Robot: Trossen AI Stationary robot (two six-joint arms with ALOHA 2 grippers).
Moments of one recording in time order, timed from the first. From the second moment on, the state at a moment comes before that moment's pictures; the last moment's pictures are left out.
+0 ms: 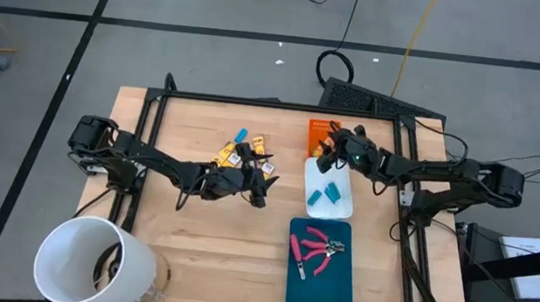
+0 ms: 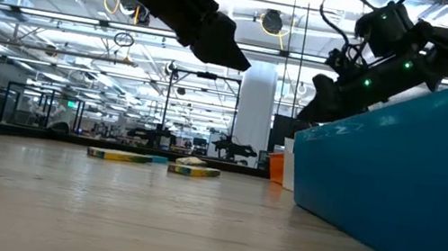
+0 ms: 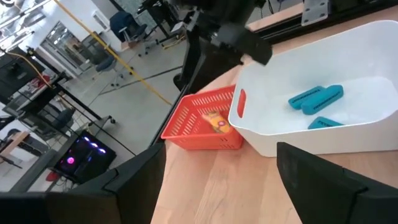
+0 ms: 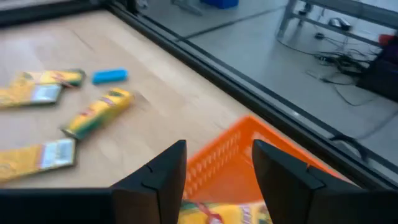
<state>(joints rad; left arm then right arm) -0.12 1.64 0.88 0.44 -0.66 0.34 -0.35 1.27 0.50 0.34 0.39 0.12</state>
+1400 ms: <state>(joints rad) 0.42 1.84 0.88 -0.10 -0.44 -0.38 -0.25 1.27 0.50 0.44 0.36 0.12</state>
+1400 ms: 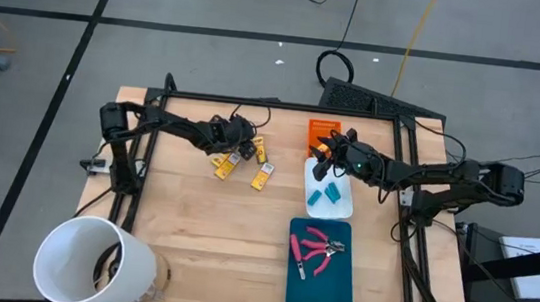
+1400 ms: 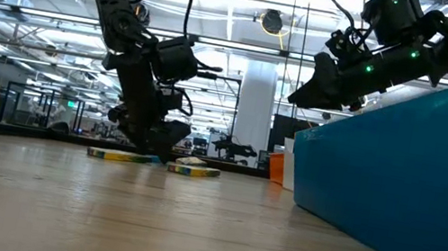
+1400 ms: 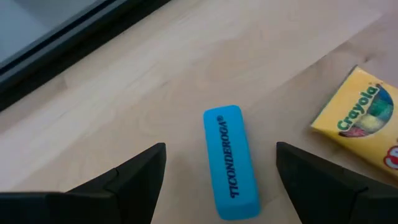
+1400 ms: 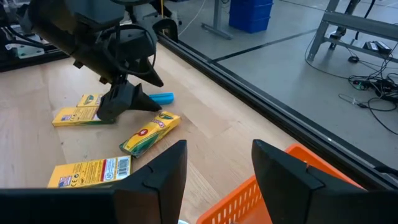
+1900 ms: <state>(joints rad) 0.43 1.84 0.88 -0.16 -0.31 -0.45 -0.25 1.27 0.50 0.44 0.36 0.12</state>
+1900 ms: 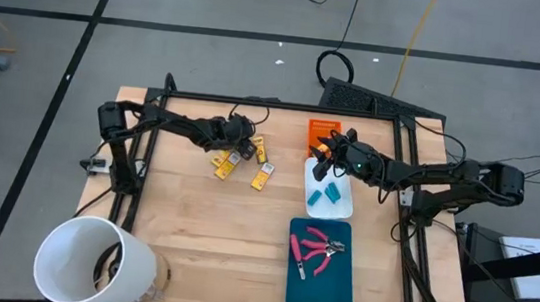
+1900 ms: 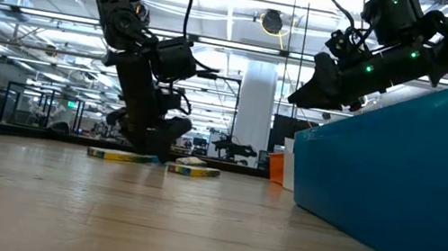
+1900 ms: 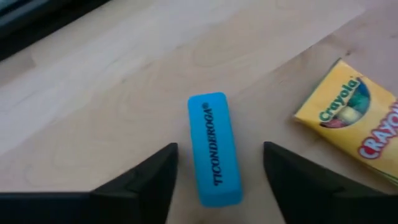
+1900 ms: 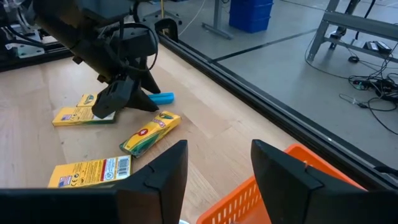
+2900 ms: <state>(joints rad) 0.08 1.69 0.87 0.07 -0.63 0.33 -0.24 1.27 0.50 0.46 0.06 0.32</state>
